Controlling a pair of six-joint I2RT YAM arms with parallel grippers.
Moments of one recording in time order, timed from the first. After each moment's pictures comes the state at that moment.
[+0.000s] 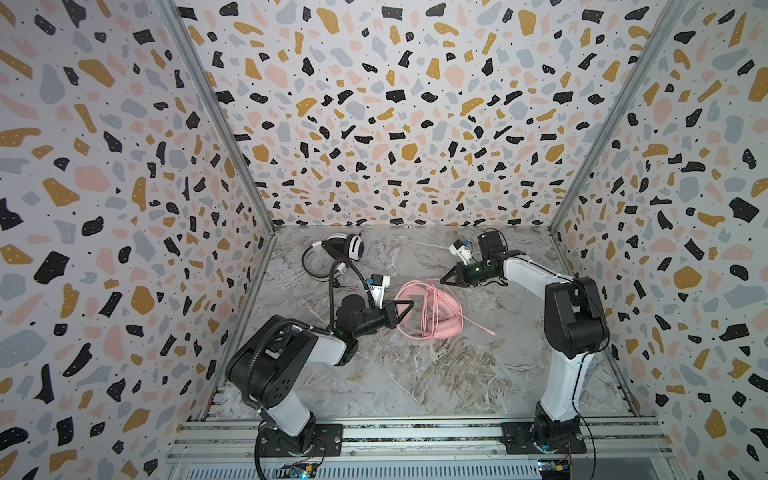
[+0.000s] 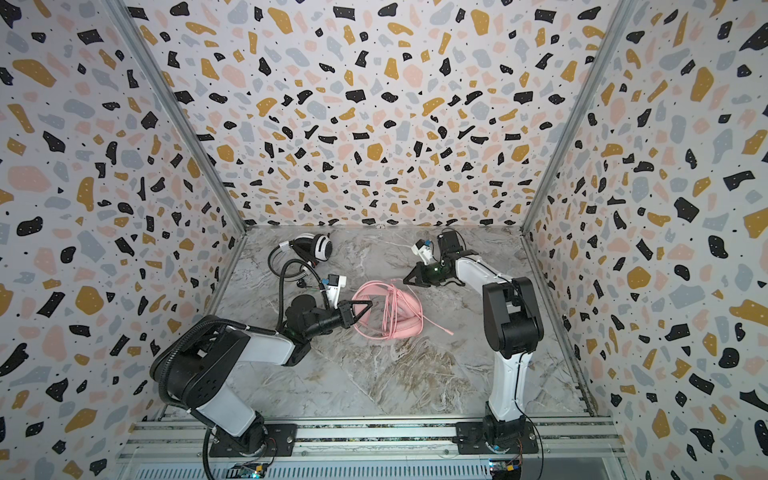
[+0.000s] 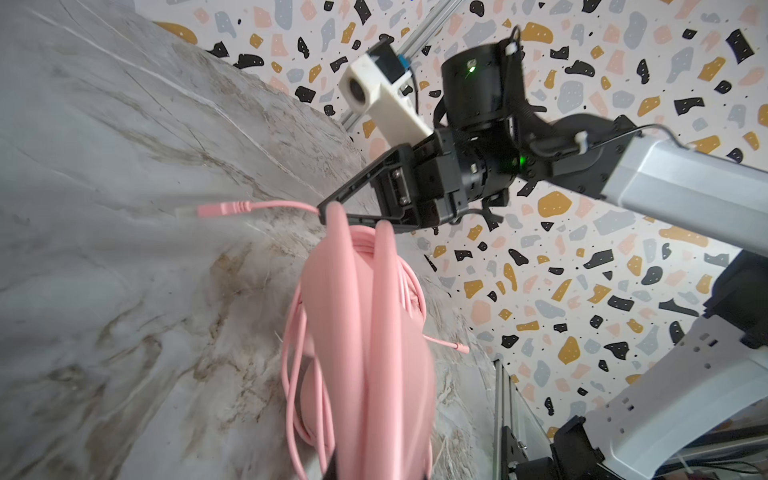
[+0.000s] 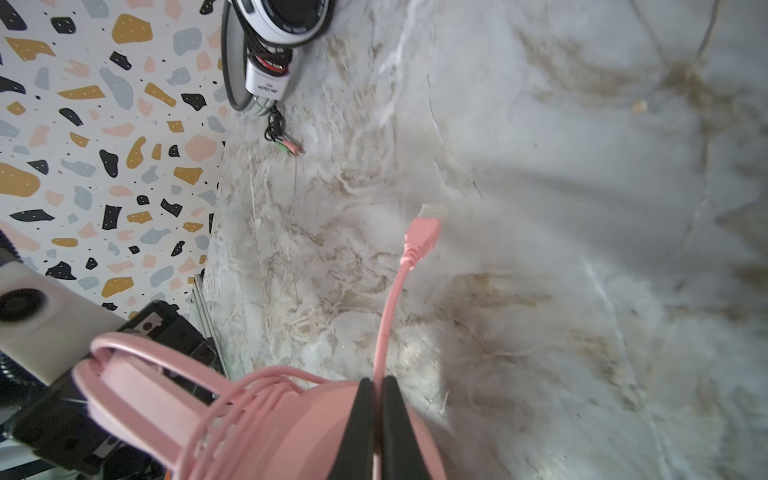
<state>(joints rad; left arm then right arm) -0.51 1.64 0.49 1.01 0.57 -0.72 0.28 1.96 1.48 -0.53 -0.81 0.15</state>
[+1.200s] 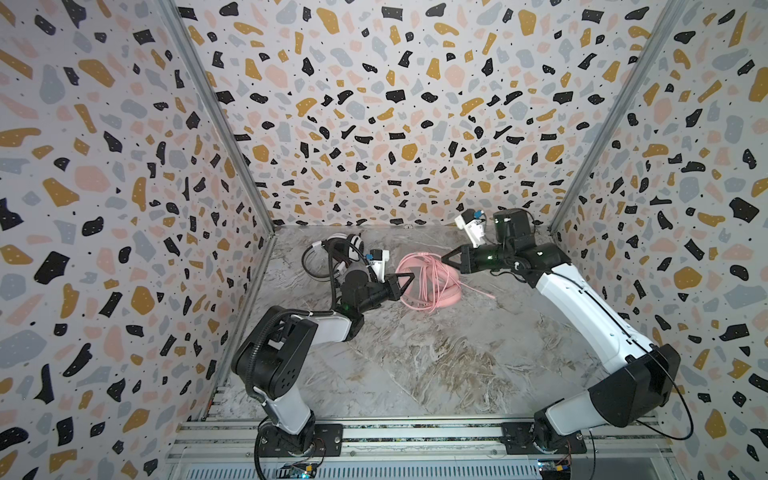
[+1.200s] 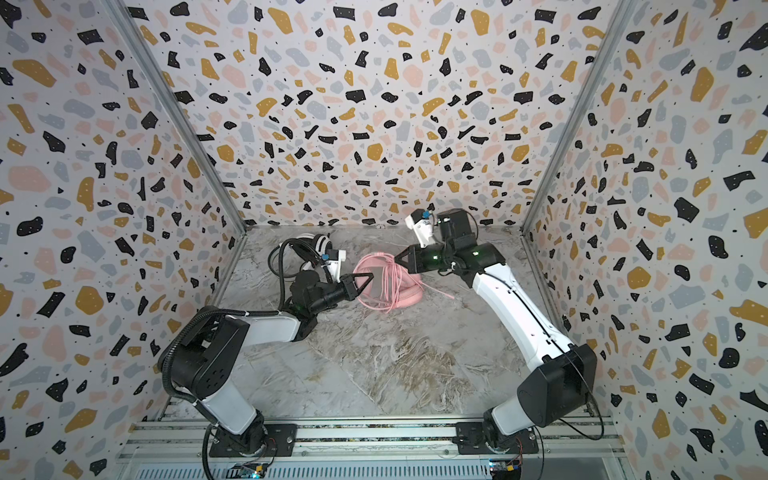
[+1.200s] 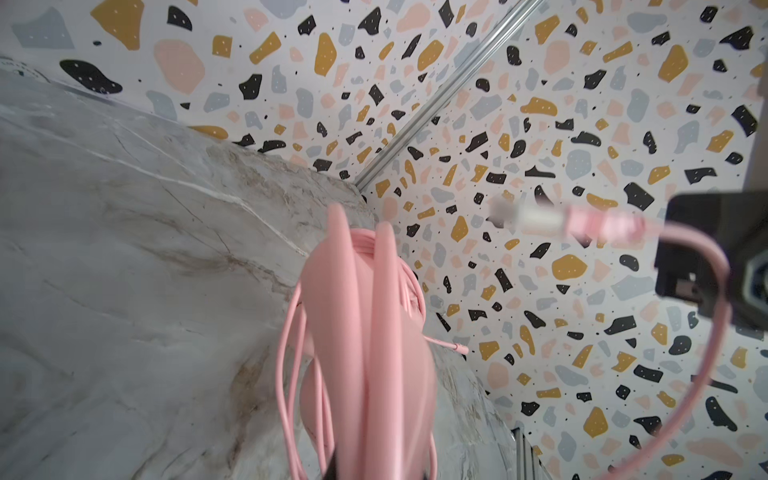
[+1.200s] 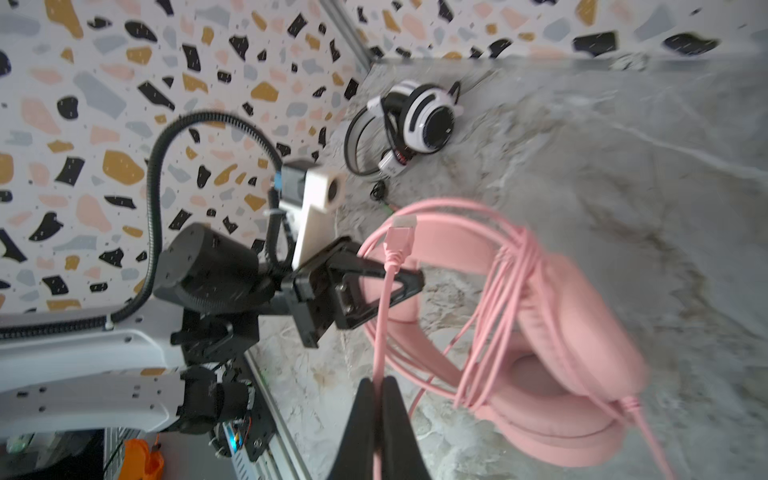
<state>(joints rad) -0.47 1.69 0.71 0.89 0.53 -0.75 0.37 1.51 1.55 -0.67 -0.62 0.25</state>
